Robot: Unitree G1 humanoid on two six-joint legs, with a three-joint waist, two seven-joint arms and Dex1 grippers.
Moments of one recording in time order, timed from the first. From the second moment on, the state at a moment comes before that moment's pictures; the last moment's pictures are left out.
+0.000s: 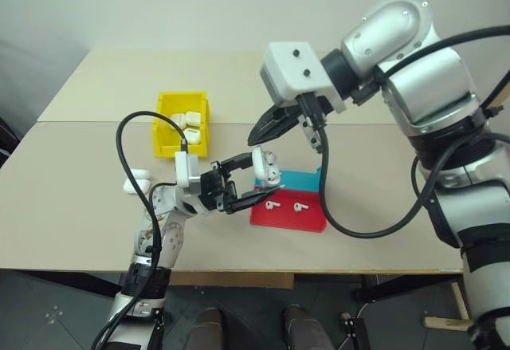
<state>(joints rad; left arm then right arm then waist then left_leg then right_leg) -0.42 0.25 -0.03 0.00 -0.58 -0.07 -1.21 -1.41 -0.62 0.46 0.11 0.22 0.42 1.55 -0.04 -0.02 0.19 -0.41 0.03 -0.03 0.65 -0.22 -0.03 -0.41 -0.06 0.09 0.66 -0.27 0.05</state>
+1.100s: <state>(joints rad) -0.45 0.25 -0.02 0.07 -0.55 -0.12 -1.24 -1.35 -0.71 0.47 0.05 0.22 0.38 1.56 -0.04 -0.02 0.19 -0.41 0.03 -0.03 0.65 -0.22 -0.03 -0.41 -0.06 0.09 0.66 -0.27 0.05</state>
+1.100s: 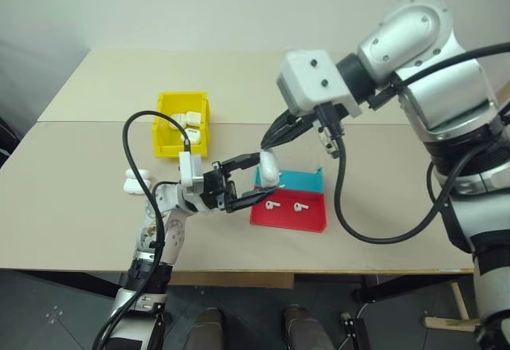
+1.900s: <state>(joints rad) -0.43 0.27 0.06 -0.07 -0.47 -0.08 -0.94 -1.03 -0.77 -0.03 -0.02 0.36 0.62 1.22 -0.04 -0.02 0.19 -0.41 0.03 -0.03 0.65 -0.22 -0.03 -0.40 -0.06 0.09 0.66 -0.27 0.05</state>
